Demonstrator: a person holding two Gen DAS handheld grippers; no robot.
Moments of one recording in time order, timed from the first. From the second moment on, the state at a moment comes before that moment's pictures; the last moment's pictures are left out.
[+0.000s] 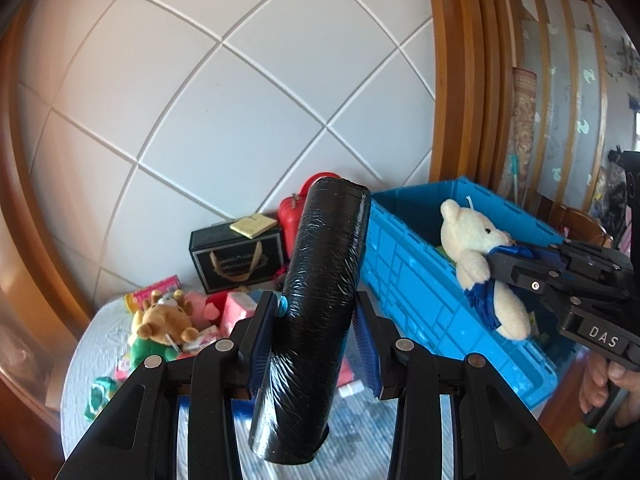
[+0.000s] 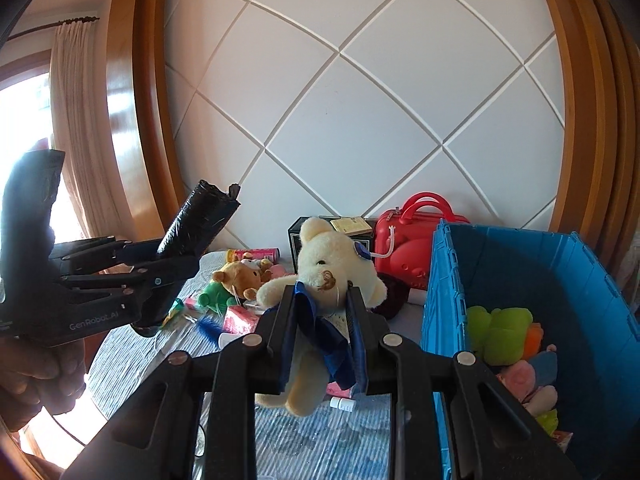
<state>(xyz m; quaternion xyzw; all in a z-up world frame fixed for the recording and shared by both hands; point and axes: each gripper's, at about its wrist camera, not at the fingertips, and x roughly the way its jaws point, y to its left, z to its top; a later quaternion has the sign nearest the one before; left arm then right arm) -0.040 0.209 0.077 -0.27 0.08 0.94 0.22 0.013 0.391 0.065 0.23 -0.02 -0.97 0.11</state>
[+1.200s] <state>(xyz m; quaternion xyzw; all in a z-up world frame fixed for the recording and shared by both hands) -0.054 0.432 0.081 -0.24 0.14 0.87 0.40 0.049 0.547 0.064 0.25 -0.07 -0.97 -0.04</state>
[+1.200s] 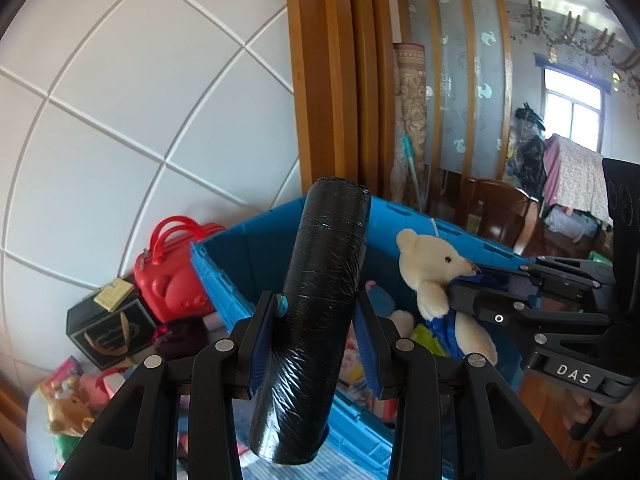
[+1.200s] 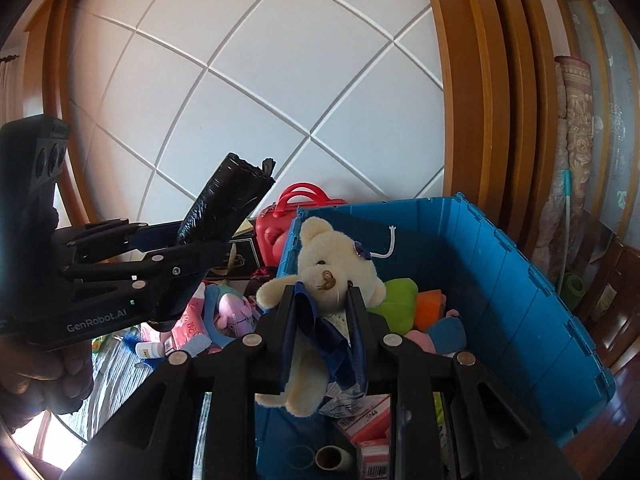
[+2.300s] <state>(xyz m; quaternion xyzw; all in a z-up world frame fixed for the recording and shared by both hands) -0.050 0.543 0.067 -0.26 0.15 0.81 0.51 0.084 0.641 0.041 0.27 -0.11 -0.94 -0.18</state>
